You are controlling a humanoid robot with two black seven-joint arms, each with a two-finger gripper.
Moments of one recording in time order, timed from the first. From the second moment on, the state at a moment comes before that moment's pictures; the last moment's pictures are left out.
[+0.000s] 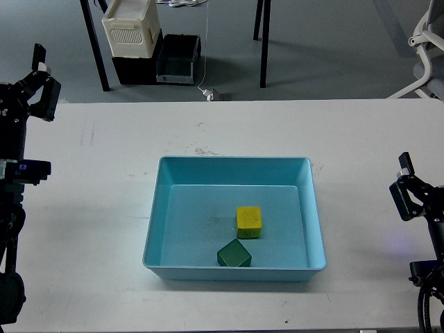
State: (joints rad) left arm 0.03 0.01 -1.73 -1.59 -0.31 -0.49 0.16; right arm -0.30 0.00 1.63 1.72 0.27 0.31 -0.11
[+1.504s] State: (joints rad) left arm 0.45 -0.04 -1.57 -1.68 -0.33 -0.49 0.14; right arm -0.36 0.00 1.64 1.70 0.26 0.41 -0.15
